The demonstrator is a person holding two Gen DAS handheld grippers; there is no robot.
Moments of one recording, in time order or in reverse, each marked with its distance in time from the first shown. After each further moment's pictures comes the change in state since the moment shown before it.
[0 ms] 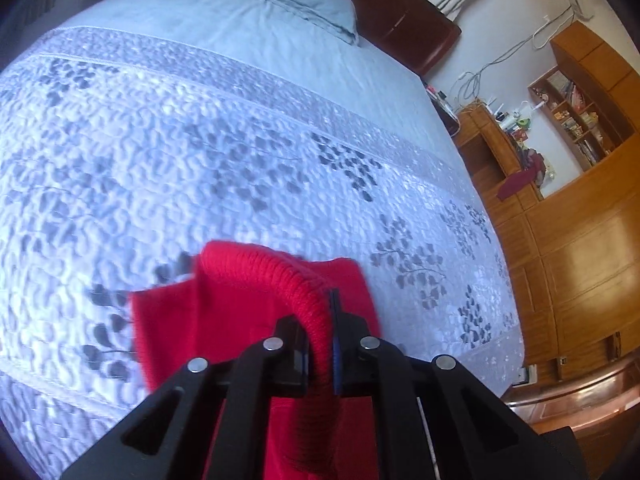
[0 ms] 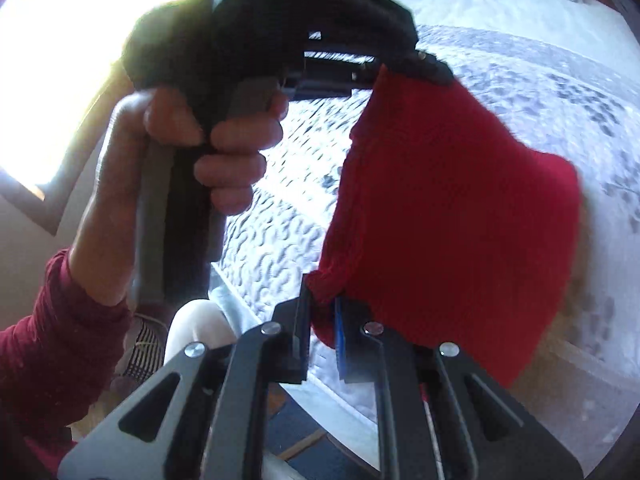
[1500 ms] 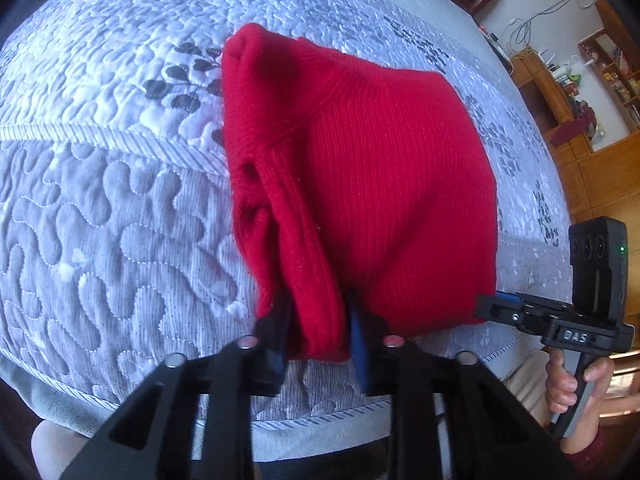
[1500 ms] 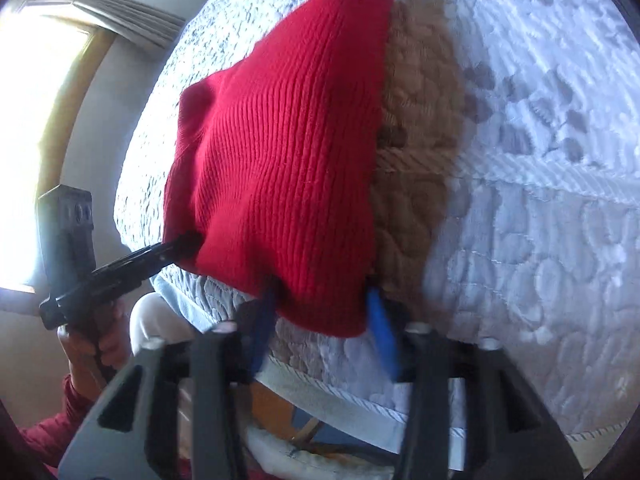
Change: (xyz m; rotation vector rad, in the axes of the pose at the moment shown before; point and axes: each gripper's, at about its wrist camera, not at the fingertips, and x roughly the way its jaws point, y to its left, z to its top) left arm 0.014 0.053 -0.187 -0.036 0.211 0.176; right arm 0.011 -0.145 -0.091 0.429 0.119 -0.033
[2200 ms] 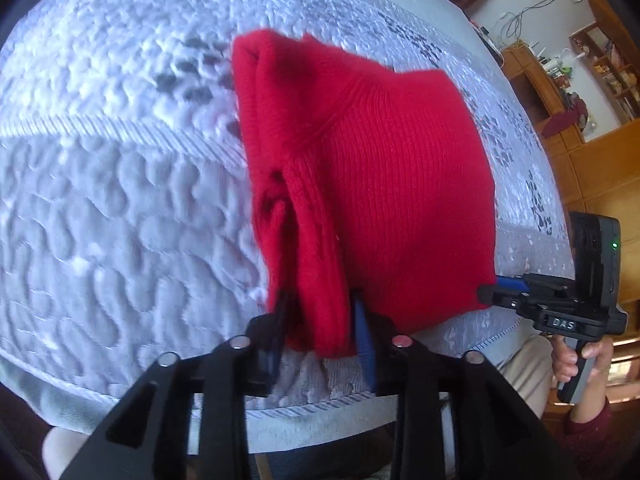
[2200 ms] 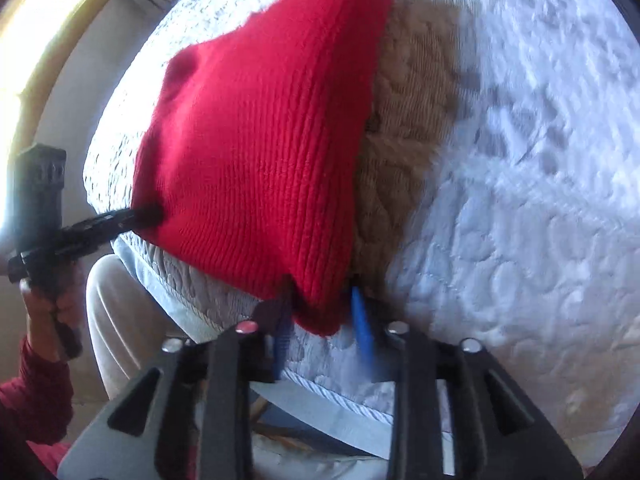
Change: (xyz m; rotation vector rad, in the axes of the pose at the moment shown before) left arm -0.015 0.017 -0.002 0.040 0.007 -0.016; right arm -0.017 0.007 -0.003 -0.147 0.041 -0.153
